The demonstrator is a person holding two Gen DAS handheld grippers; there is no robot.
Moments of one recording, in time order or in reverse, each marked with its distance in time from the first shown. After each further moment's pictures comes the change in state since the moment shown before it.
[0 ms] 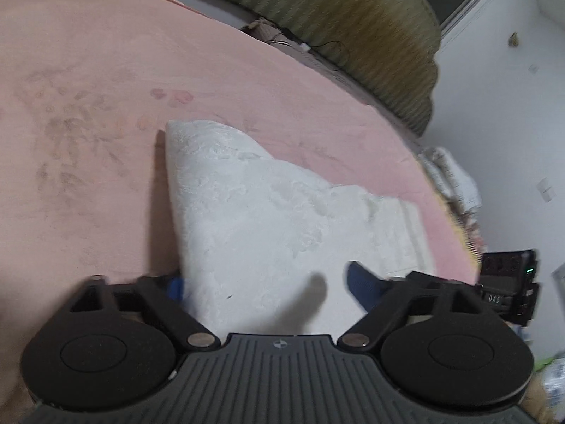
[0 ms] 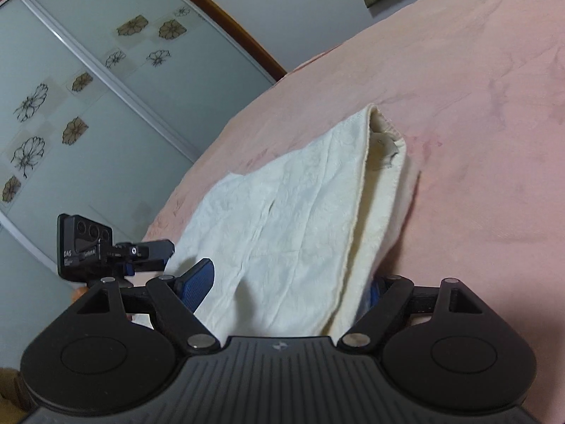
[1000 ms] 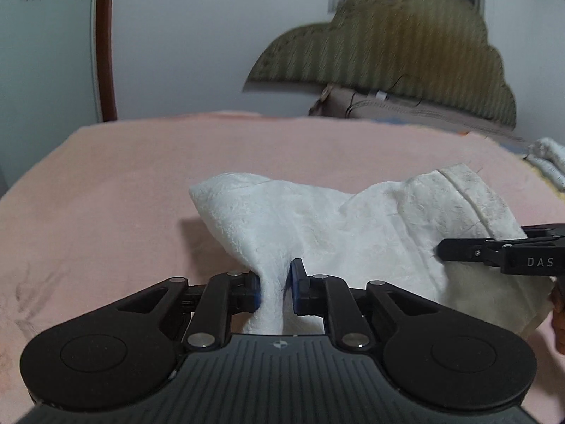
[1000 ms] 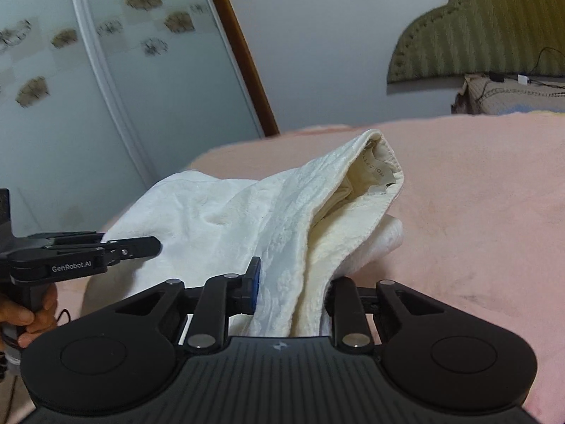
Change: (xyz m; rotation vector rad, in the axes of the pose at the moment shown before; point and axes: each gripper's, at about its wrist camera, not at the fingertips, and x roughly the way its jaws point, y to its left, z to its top) left arm 0.015 0.023 0.096 0.292 -0.210 0.419; right arm 0.137 0.069 0.099 -0.315 -0.082 -0.279
